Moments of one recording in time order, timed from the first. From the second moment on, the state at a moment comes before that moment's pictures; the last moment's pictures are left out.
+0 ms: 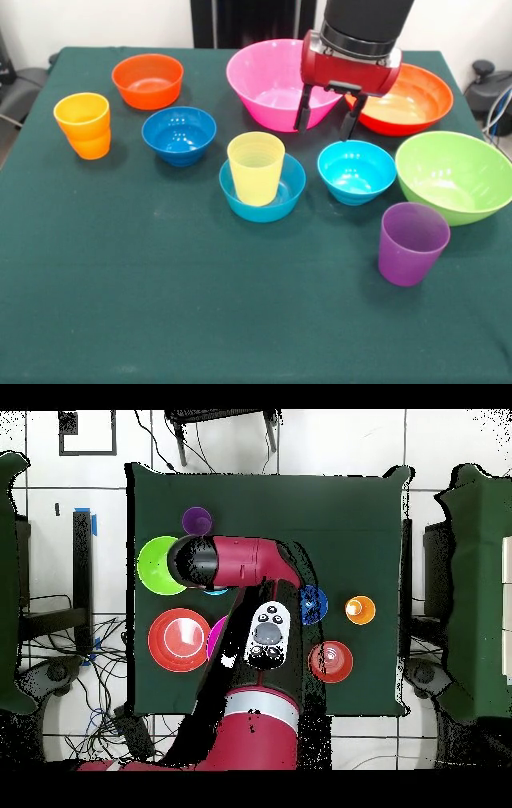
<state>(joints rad) 0.01 -0.51 -0.17 1.40 -0.01 0.61 1.80</state>
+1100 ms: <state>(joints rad) -0.19 -0.59 -0.11 1.47 0.00 0.69 1.80</state>
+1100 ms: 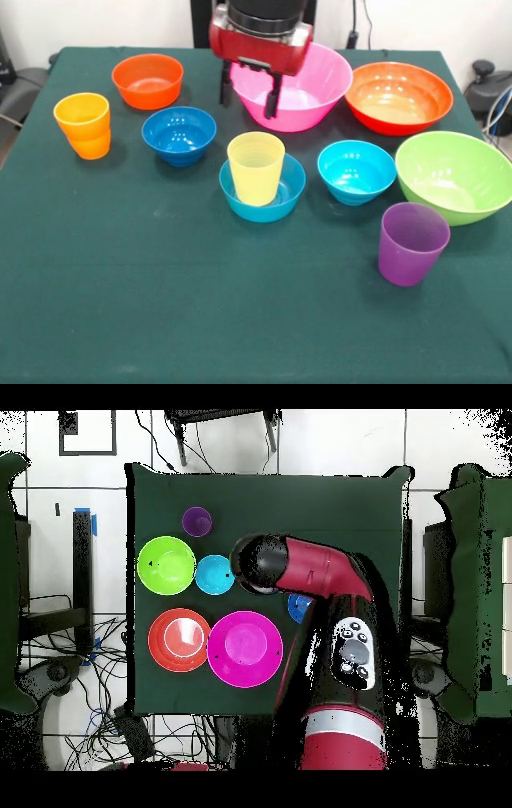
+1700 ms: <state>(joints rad) -0.27 -0.64 -0.04 1.53 -0.05 0.66 1.80</state>
